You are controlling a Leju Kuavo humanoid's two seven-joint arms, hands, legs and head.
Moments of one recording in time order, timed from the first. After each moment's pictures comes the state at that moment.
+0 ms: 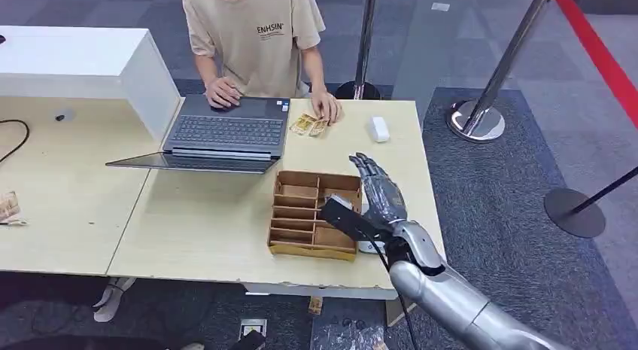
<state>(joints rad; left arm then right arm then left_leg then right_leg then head) -0.20 -0.04 -1.01 -0.20 0.26 0.13 0.24 -0.52 -0.24 0.67 -1.05 0.75 -0.39 0.06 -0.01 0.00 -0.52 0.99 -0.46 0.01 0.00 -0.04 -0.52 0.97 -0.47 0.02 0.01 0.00</state>
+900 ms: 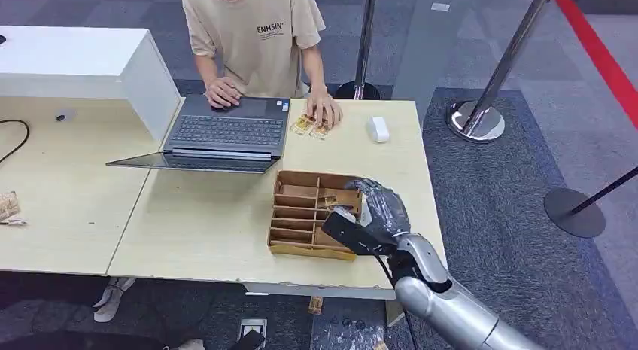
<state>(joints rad) -0.19 -0.04 -1.00 -0.20 0.26 0.13 0.23 -0.44 -0.28 0.65 -1.18 0.77 -0.36 0.09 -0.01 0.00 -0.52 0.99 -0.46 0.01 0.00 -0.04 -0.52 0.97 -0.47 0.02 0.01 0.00</state>
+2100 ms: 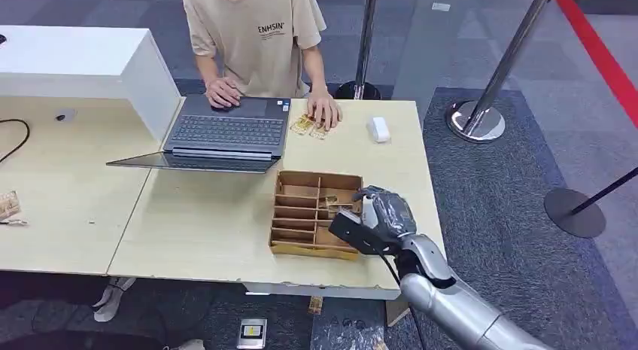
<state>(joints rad) -0.12 0.01 -0.99 -0.20 0.24 0.09 0.15 -0.46 -0.29 0.65 -1.06 0.76 -0.35 0.07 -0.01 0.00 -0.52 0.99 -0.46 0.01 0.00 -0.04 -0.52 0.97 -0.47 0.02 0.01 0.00</state>
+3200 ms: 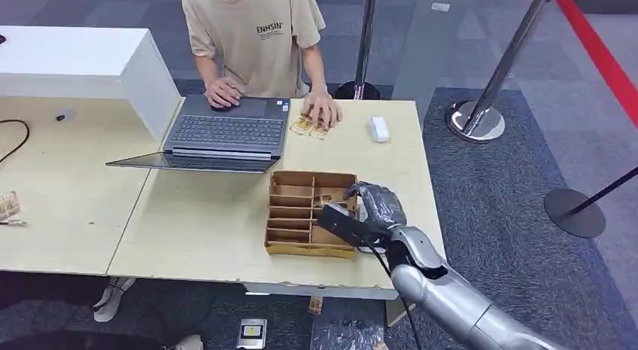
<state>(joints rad) -0.12 0.00 -0.99 -0.20 0.25 0.11 0.16 -0.51 -0.25 0.68 -1.05 0.77 -0.26 0.13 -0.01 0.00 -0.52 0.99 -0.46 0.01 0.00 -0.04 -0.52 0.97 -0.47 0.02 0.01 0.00</state>
